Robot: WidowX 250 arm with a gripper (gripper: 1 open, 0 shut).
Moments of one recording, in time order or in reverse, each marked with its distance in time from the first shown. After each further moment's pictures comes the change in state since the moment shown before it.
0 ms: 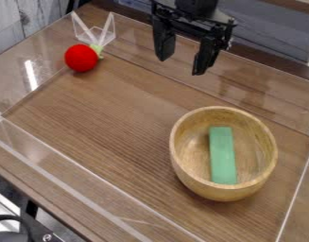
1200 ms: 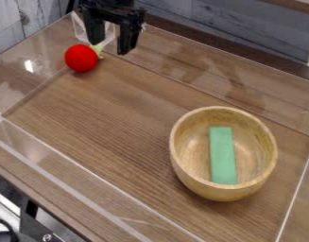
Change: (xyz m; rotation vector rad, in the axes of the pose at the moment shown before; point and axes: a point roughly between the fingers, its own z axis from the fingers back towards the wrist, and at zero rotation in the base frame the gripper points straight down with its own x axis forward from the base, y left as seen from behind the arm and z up) arm 0.017 0.126 -0.032 0.013 0.039 0.078
